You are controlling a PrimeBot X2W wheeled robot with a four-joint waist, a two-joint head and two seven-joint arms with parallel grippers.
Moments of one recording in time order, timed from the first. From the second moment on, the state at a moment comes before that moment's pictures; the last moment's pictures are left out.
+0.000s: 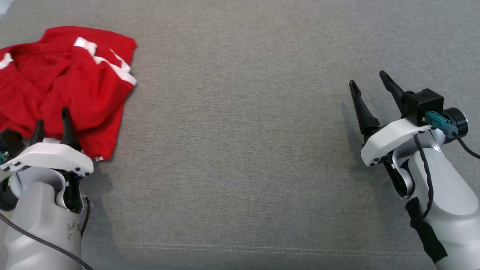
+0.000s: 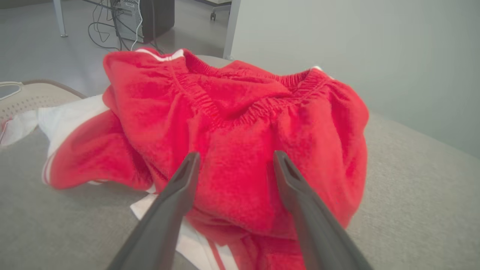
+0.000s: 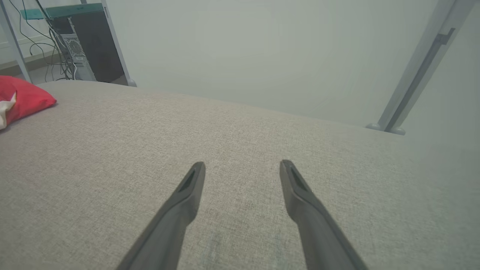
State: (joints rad) left arm -0.67 0.15 0.25 0.96 -0.33 -0.07 -0.26; right arm -0.69 -0.17 0.30 0.68 0.22 0.13 -0.25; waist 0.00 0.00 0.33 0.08
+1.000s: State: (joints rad) left arm -0.67 0.04 -0.06 0.28 -0.13 -0.12 -0.26; right arm -0.64 -0.13 0.26 0.66 0.25 0.13 -0.25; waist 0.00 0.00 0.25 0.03
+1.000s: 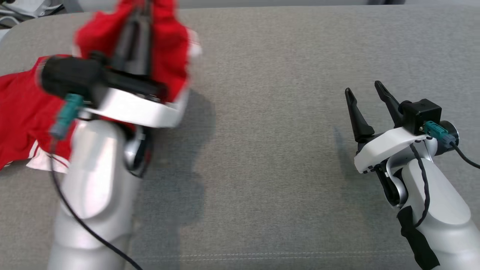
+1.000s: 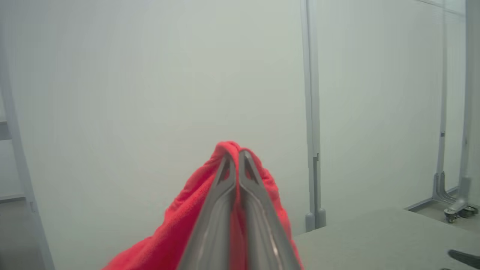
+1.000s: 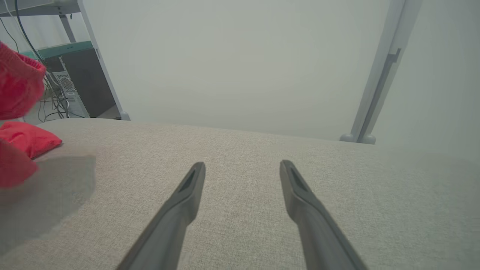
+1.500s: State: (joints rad) left arm -0.55 0.03 -0.49 0.62 -0.25 -0.12 -0.26; right arm -0.60 -0.11 0.25 0.66 0.27 0.13 -0.25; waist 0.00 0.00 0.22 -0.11
